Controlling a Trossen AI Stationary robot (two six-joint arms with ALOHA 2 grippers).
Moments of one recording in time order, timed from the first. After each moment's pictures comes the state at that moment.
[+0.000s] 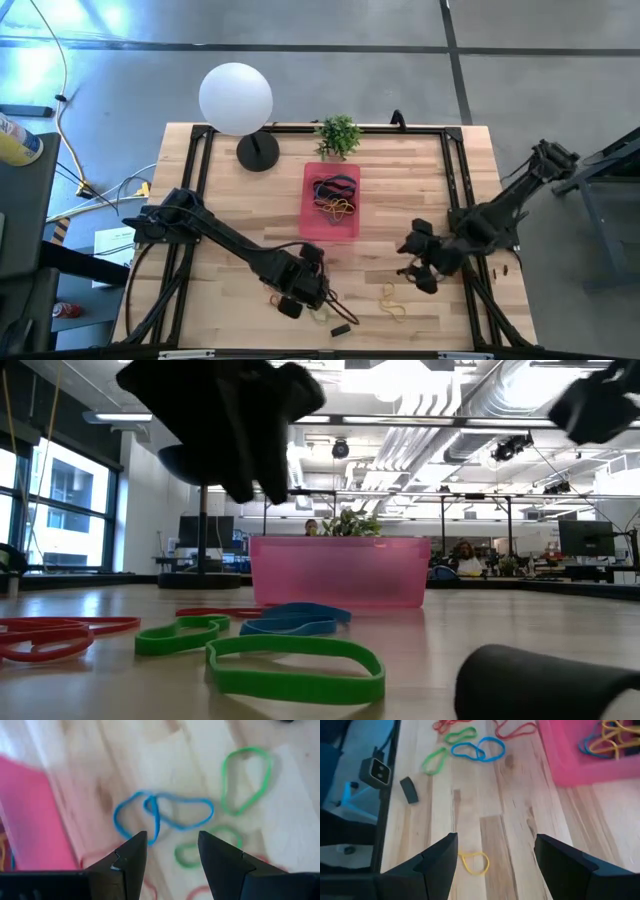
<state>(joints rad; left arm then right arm) -0.37 2.02 1.60 -0.84 -0.22 -0.04 0.70 1.07 0.74 -0.54 0.35 0.77</state>
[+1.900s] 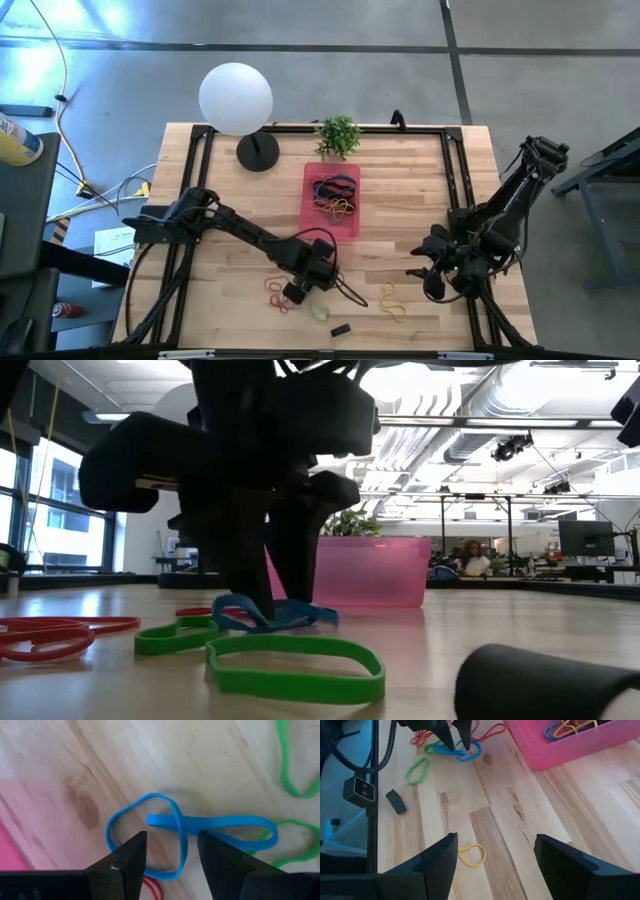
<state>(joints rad) -0.25 2.12 1.49 -0.68 -0.07 0.23 0.94 1.08 0.74 -0.69 0.64 1.17</state>
